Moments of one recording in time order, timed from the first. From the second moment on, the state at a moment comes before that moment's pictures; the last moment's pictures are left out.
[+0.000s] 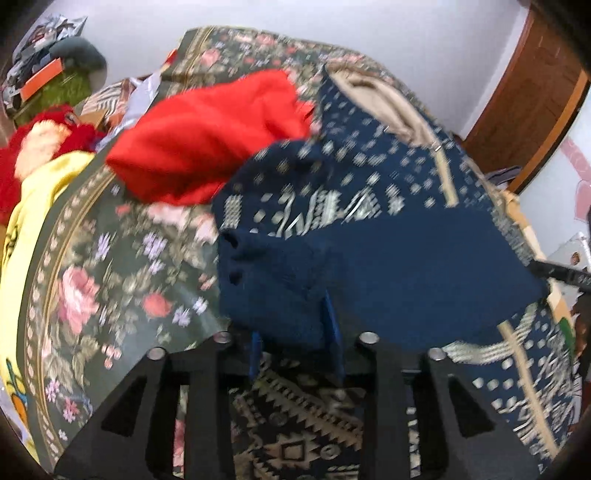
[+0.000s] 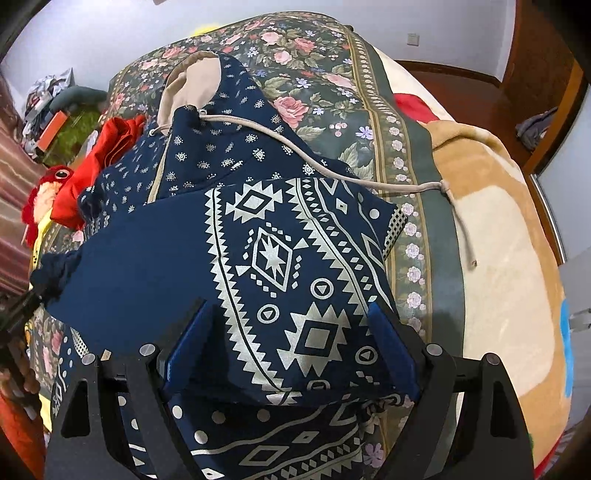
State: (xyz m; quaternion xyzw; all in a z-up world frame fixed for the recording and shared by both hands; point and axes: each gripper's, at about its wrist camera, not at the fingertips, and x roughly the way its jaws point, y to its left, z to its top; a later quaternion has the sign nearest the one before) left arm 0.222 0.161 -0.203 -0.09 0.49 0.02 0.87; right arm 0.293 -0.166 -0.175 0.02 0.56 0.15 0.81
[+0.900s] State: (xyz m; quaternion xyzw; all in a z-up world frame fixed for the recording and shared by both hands) left arm 0.296 0.118 -0.071 0.00 0.35 -0.02 0.94; right arm 0.346 -0.128 -0.069 -0.01 0.44 0.19 0.88
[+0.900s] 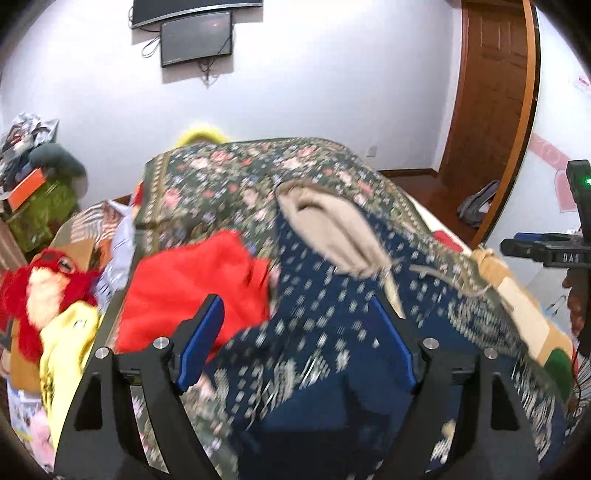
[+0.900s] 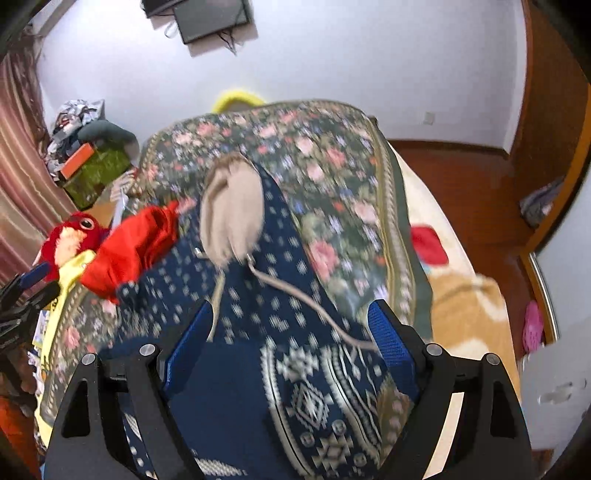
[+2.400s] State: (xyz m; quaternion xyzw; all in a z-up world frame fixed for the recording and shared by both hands) left arm 0.522 0.116 -0.194 -0.10 0.47 -0.02 0.87; right arm 0.517 -0.055 -0.183 0.04 0.52 0.16 0.84
